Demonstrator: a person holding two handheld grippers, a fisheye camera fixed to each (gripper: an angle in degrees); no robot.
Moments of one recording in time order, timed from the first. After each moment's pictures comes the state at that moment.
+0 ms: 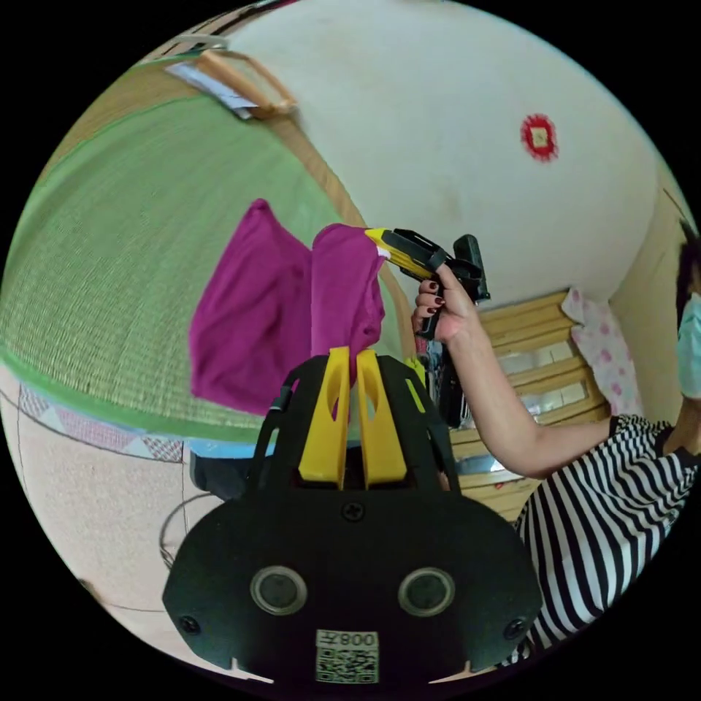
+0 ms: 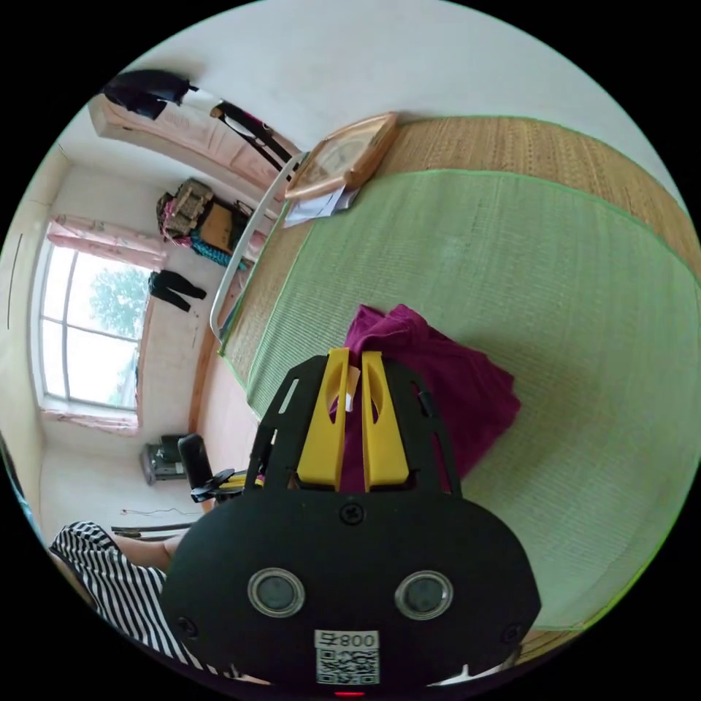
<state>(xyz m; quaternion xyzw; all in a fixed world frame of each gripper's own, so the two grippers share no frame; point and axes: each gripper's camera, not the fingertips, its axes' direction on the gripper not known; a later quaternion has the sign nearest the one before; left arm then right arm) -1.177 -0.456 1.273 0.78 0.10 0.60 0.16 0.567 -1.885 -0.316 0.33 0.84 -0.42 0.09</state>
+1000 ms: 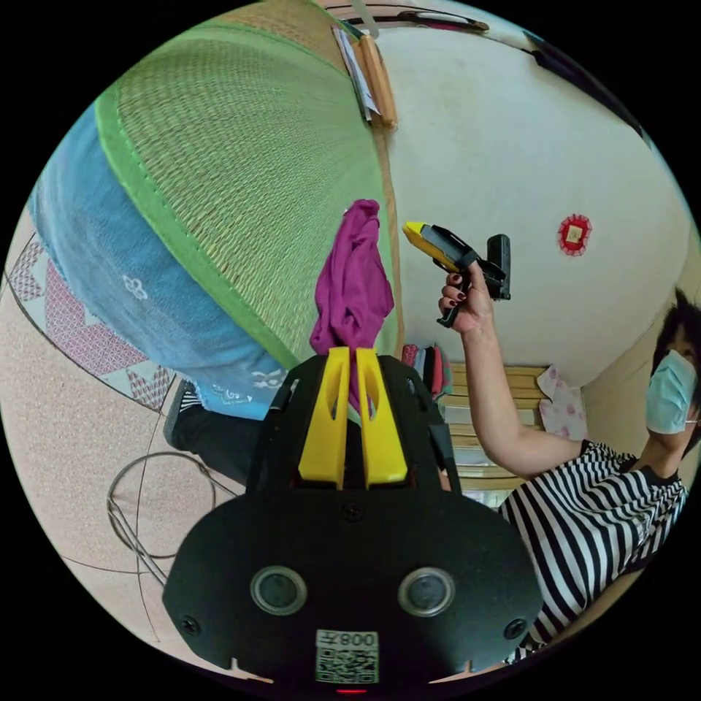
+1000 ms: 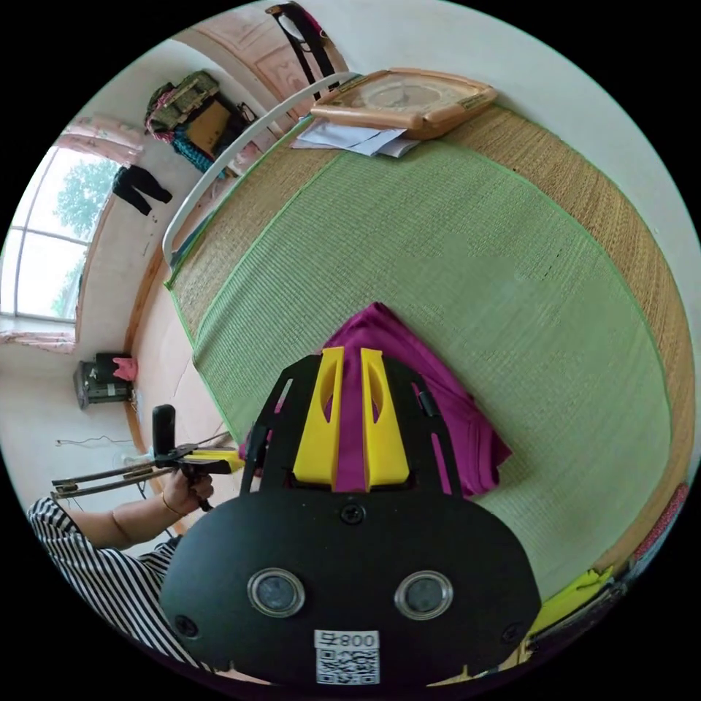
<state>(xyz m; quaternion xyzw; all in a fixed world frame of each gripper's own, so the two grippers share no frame) -1.266 -0.532 1.143 0.73 0.24 0.61 0.22 0.591 -2.145 -0.247 0.26 0.92 -0.27 -0.04</state>
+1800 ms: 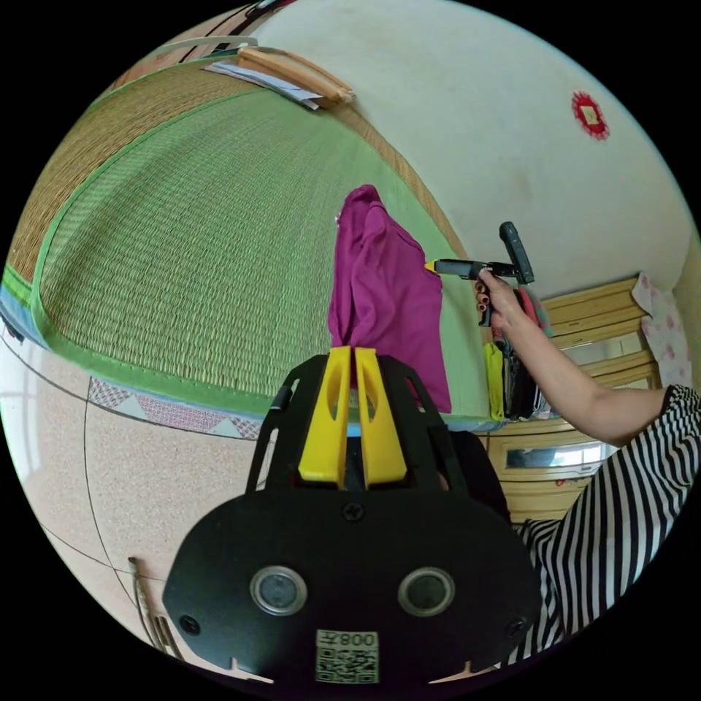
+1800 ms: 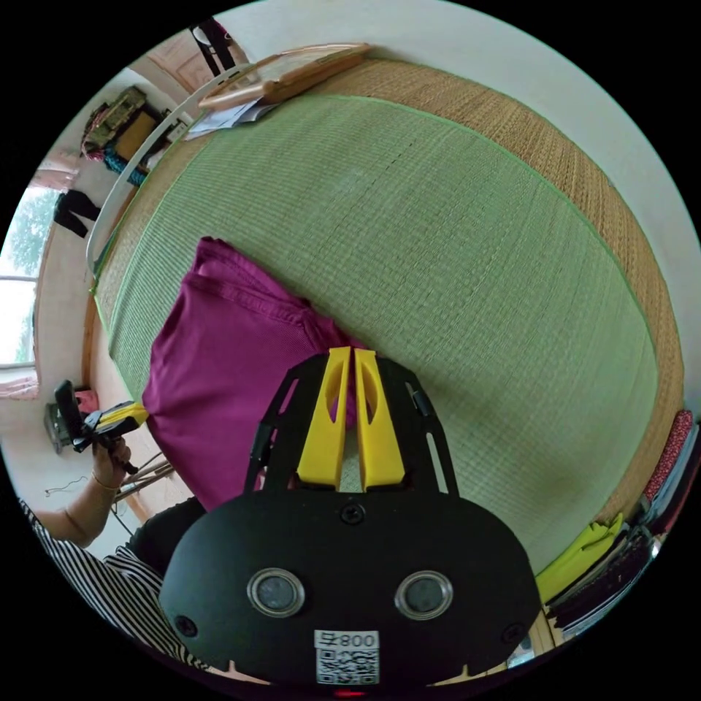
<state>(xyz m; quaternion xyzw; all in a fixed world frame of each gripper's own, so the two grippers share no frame) -1.201 -0.502 1.173 0.85 0.04 0.48 0.21 0.545 -2.041 -0.310 0.36 0.90 -0.24 -0.09</state>
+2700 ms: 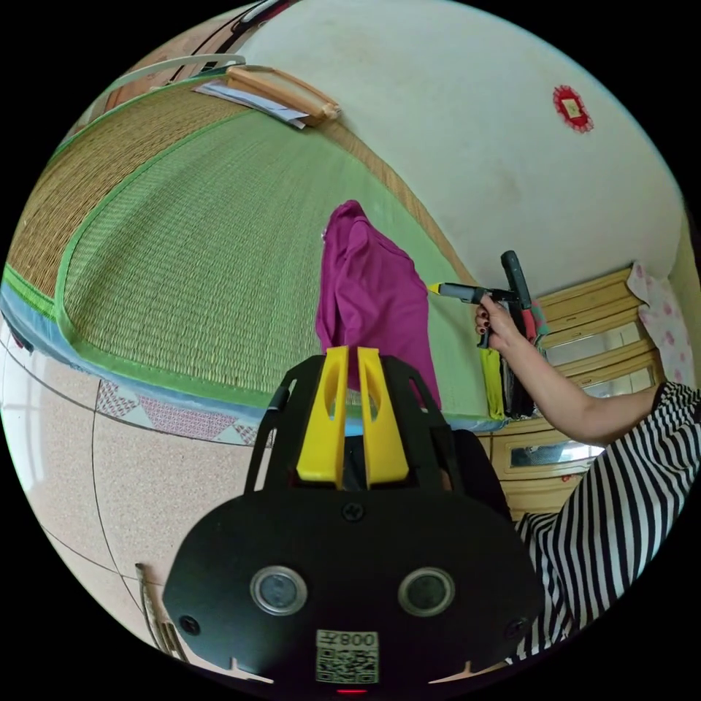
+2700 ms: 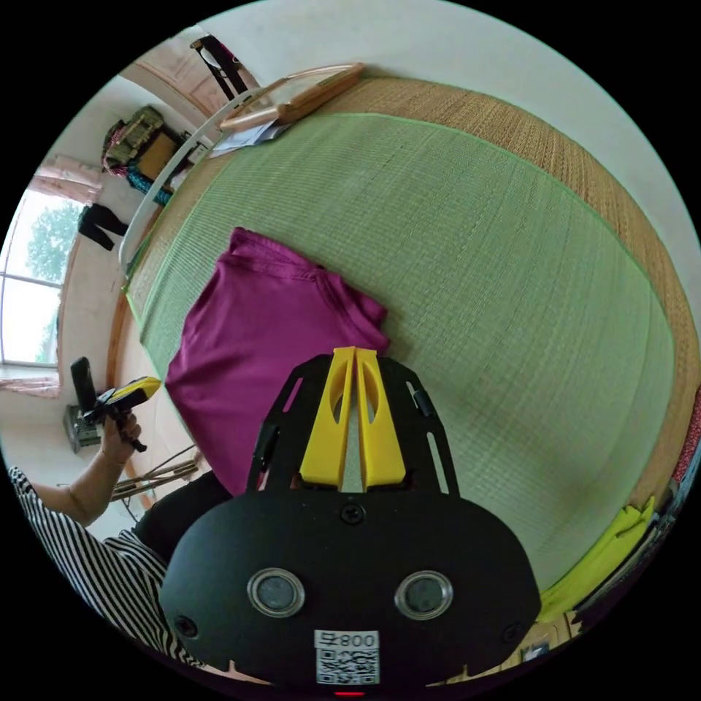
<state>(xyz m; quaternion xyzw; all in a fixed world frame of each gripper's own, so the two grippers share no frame) -1.172 -0.517 1.229 0.86 0.03 0.47 0.18 0.614 -1.915 -0.357 0.35 0.89 -0.29 -0.05</state>
